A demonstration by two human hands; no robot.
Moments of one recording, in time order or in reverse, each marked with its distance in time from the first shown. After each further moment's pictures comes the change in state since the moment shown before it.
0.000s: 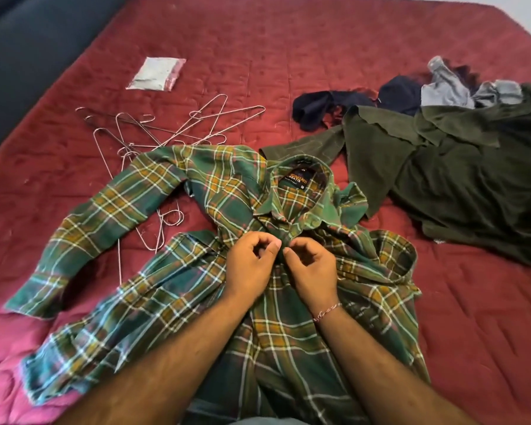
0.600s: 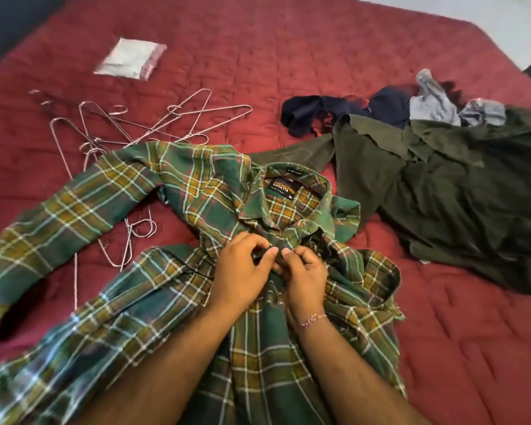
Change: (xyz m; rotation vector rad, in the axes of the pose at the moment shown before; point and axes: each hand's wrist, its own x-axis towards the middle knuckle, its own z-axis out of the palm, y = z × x) left_hand 0.034 -0.003 0.019 0.219 -0.049 0.142; right_hand 0.035 0.017 0.011 0.537 0.135 0.345
